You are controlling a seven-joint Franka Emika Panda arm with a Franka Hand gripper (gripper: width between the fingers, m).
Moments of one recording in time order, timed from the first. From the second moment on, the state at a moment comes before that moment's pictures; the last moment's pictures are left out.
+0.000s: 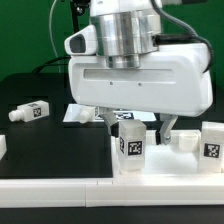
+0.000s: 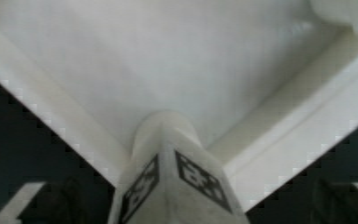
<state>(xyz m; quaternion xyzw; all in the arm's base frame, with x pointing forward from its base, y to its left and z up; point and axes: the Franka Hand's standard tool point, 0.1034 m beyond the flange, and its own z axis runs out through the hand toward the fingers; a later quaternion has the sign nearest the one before) 0.632 0.008 0.073 -0.94 0.32 -0.02 0.06</state>
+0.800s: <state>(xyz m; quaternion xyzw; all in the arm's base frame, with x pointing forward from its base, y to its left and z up) 0.629 0.012 0.071 -1.00 0.00 -0.03 0.03</state>
